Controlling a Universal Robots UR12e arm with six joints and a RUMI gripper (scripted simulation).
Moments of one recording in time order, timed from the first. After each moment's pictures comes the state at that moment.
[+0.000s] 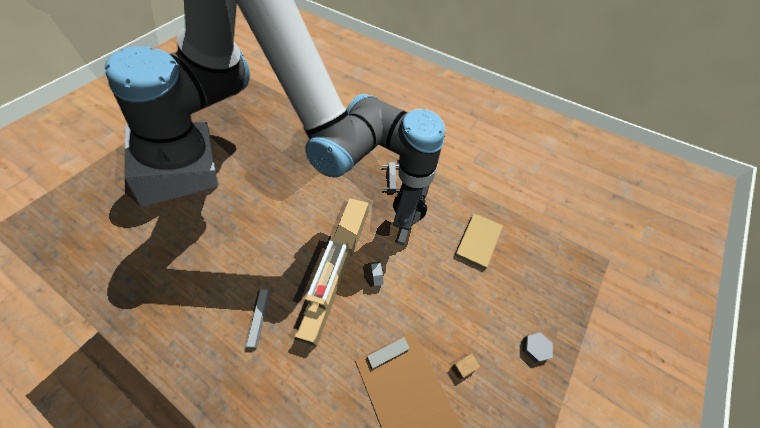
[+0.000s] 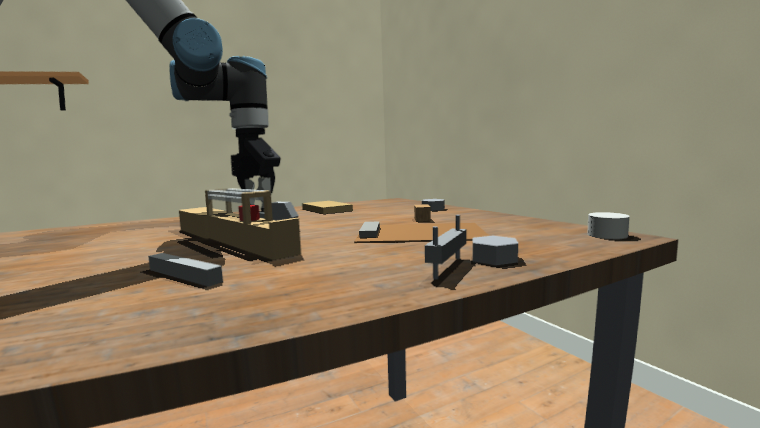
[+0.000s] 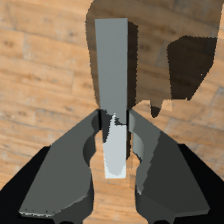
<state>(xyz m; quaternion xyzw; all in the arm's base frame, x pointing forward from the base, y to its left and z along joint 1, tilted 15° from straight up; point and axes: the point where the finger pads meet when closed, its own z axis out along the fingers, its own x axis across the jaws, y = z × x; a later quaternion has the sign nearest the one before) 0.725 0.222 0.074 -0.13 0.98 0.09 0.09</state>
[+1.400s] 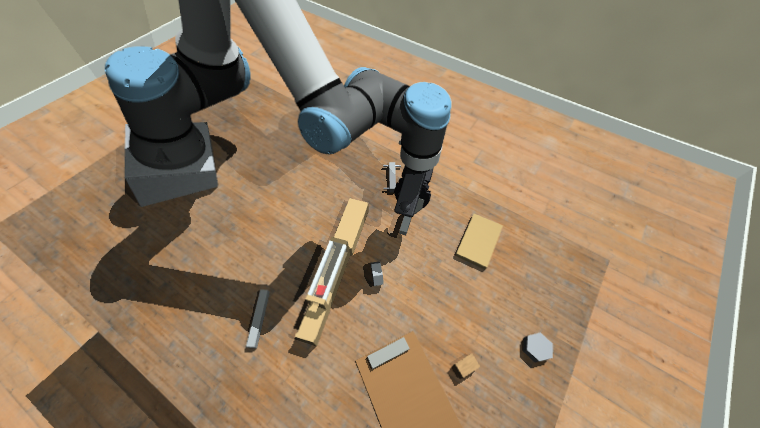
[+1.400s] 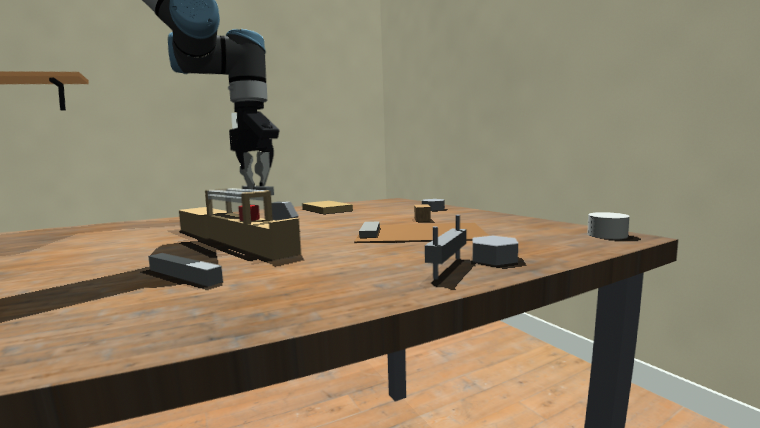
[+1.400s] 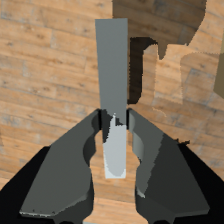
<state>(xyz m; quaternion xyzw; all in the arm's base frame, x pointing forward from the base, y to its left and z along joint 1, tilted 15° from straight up) 0.716 0.209 0.136 -0.13 0.98 0.09 0.09</state>
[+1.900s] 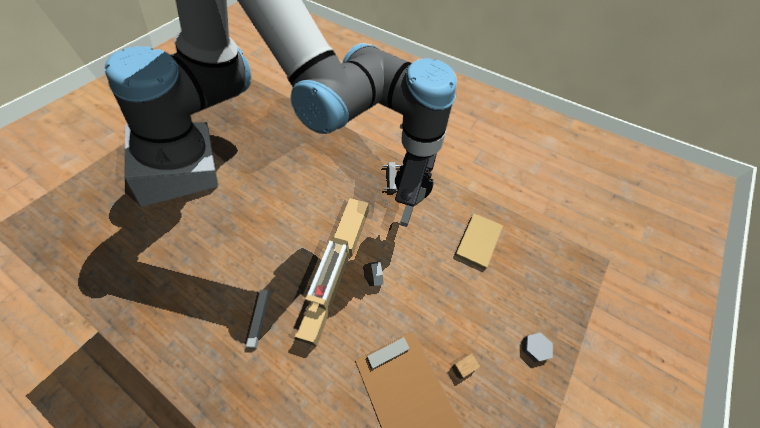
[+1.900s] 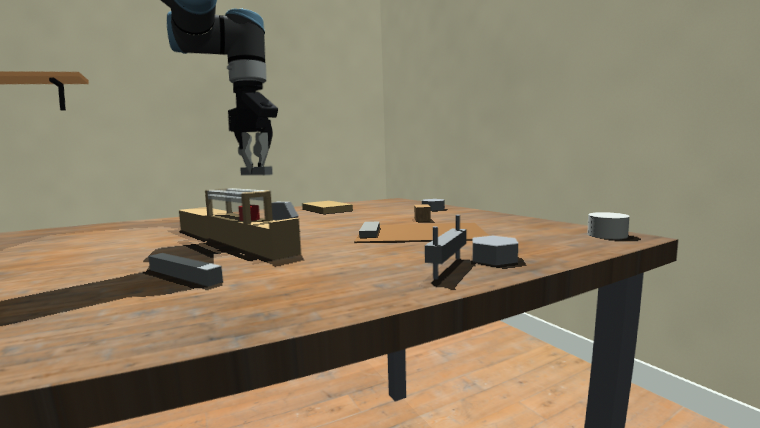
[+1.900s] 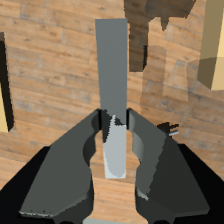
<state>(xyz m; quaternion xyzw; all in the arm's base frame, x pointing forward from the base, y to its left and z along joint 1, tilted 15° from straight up) 0.708 0.199 0.183 -0.13 0.98 0.09 0.09</state>
